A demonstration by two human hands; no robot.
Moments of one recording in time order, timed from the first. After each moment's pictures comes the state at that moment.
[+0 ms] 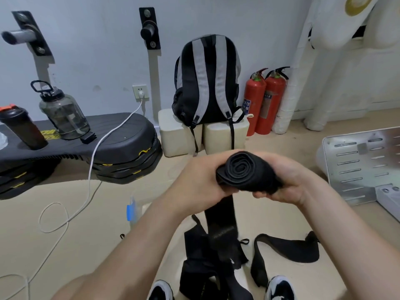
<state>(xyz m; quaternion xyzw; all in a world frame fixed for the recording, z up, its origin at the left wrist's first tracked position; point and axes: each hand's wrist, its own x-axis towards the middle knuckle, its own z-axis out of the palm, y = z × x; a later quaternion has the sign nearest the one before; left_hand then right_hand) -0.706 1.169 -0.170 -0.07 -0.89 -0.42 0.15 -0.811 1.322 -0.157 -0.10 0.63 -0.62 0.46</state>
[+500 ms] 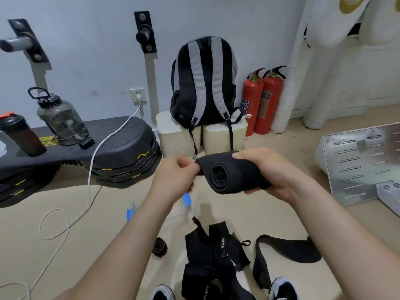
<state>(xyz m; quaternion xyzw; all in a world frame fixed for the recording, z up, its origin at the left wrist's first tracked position) -0.718 1.146 -0.185 0.31 -0.79 -0.52 0.12 -0.813 1.312 -0.159 -0.16 0.72 -0.59 0.32</state>
